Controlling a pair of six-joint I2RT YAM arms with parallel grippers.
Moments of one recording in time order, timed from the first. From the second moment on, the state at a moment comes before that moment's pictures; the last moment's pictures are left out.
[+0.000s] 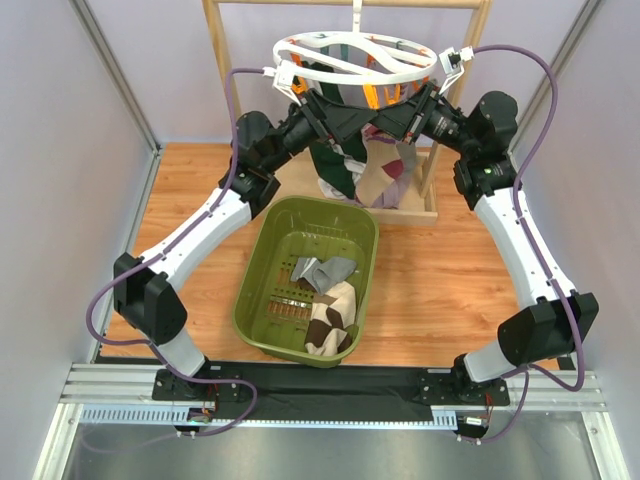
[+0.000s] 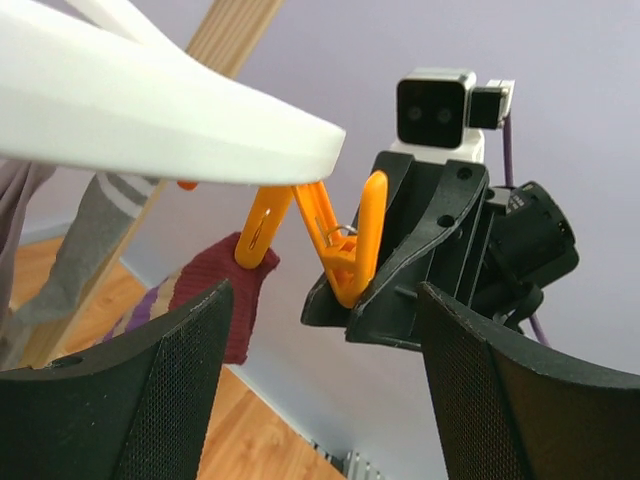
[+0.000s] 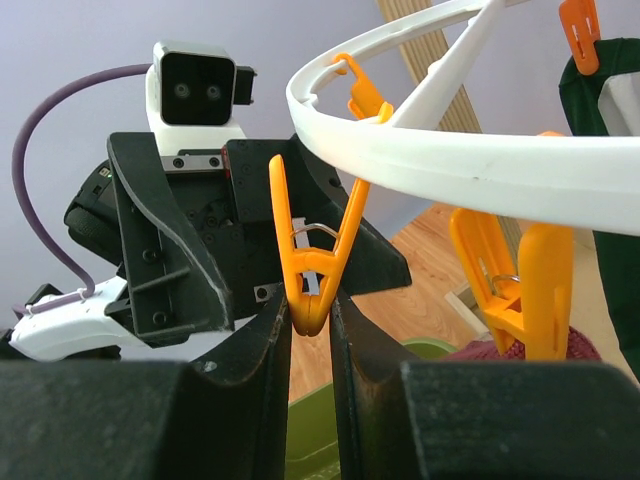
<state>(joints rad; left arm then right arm) -0.59 1.66 1.60 0.45 0.40 -0.90 0.22 1.50 1.60 0.20 -0.83 0.80</state>
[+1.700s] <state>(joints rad) -0.60 1.81 1.79 0.49 0.40 -1.06 0.21 1.52 1.60 0.23 -0.87 0.81</state>
